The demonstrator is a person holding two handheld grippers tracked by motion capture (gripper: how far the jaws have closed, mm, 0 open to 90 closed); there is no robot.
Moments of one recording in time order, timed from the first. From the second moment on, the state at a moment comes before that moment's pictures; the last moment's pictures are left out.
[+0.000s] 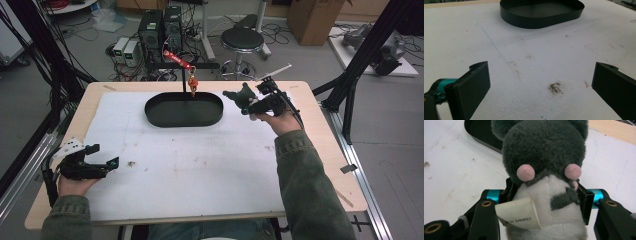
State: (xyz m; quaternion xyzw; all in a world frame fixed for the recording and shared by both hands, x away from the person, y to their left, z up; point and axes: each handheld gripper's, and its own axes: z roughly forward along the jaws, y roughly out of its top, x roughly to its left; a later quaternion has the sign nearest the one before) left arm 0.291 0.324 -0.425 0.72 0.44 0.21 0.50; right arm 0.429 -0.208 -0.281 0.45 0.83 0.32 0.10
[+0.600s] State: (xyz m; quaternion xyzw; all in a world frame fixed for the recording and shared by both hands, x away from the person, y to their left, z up) left arm 0.291 0.324 -0.425 0.72 0.44 0.21 0.50; right arm 0.460 -0.178 -0.268 0.47 0.82 0.31 0.09
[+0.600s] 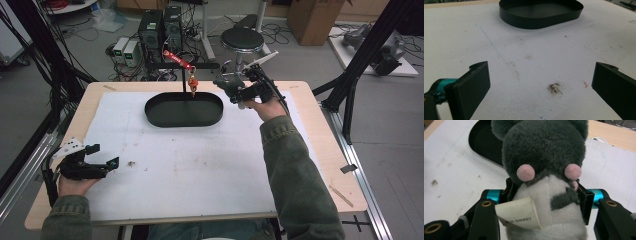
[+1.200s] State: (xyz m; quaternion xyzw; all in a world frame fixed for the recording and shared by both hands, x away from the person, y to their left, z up) left arm 0.289 0.326 -0.424 0.71 0.44 0.20 0.51; right arm 0.489 -0.151 -0.248 0.48 0.81 0.31 0.10
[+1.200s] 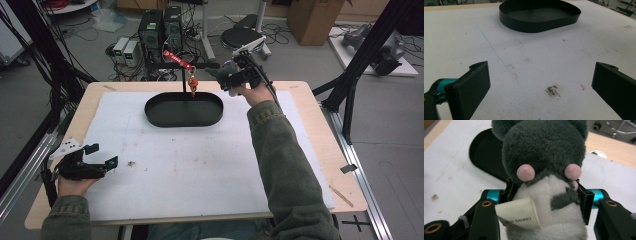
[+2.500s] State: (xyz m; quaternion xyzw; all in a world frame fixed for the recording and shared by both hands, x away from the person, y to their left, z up) left arm 0.290 0.325 -0.425 0.71 0.44 0.20 0.51; right arm 0.503 -0.152 -0.306 0.46 0.82 0.31 0.15
